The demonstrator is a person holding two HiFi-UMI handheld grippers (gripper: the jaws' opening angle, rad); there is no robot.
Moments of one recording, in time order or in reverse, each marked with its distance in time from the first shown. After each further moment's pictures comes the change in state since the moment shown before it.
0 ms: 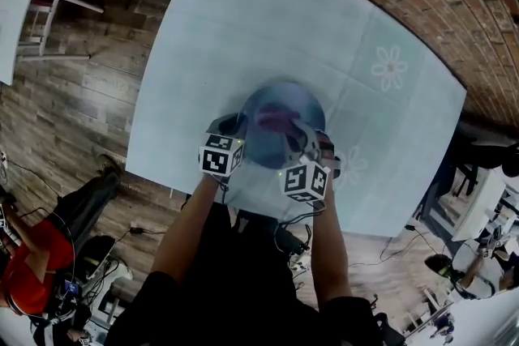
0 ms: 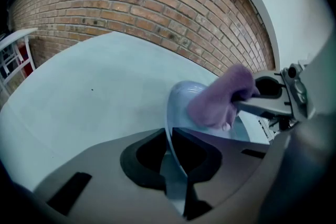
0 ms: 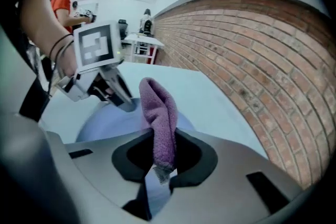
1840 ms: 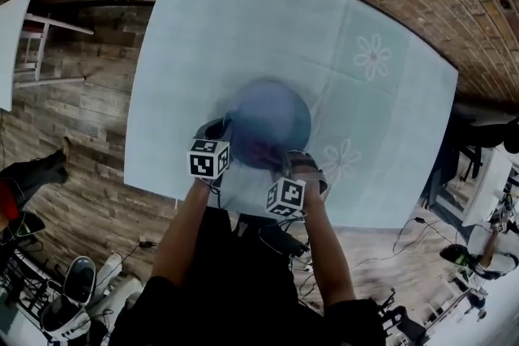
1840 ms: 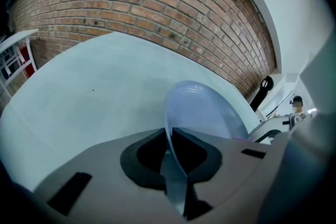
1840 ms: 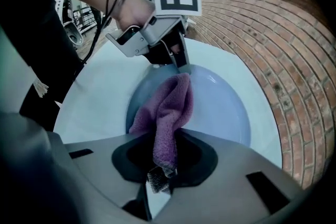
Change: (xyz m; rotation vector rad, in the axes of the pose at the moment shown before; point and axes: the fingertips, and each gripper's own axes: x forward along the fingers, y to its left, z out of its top) left arm -0.002 0.002 -0.004 -0.002 0.006 0.014; right arm -0.013 0.104 -0.072 -0.207 0.223 0.230
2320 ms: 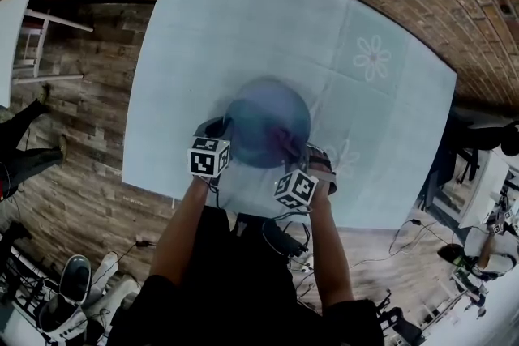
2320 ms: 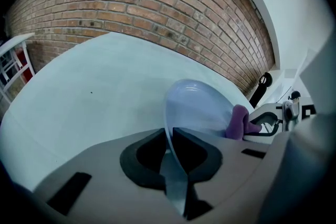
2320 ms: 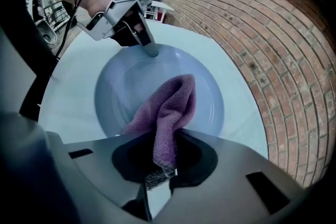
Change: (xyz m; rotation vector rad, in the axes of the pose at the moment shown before) left arm 0.000 0.001 0.001 0.036 0.013 -0.001; right arm -0.009 -0.045 -0.047 0.150 0.134 -0.165
